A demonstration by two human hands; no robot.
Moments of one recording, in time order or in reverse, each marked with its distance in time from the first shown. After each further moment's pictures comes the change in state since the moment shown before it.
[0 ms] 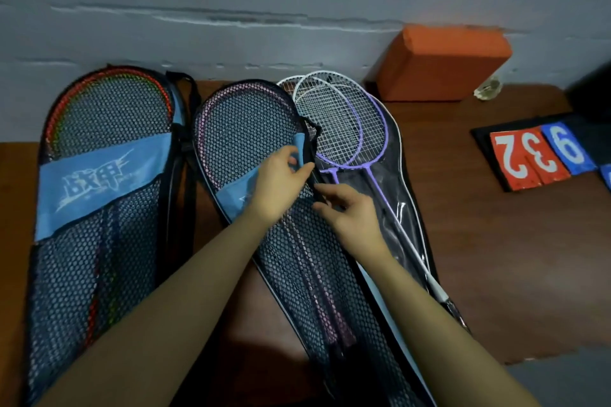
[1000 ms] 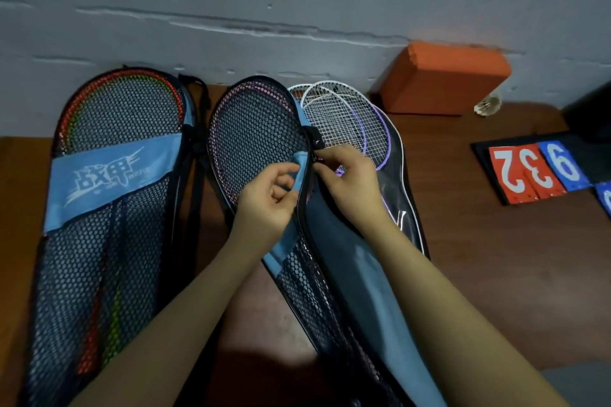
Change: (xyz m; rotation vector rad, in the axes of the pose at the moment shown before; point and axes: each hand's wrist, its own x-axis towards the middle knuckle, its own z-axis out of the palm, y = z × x) left_hand -0.064 0.008 -0.039 -0.381 0.063 0.166; right_hand 0.039 -0.043 0.000 -0.341 0.097 -0.392
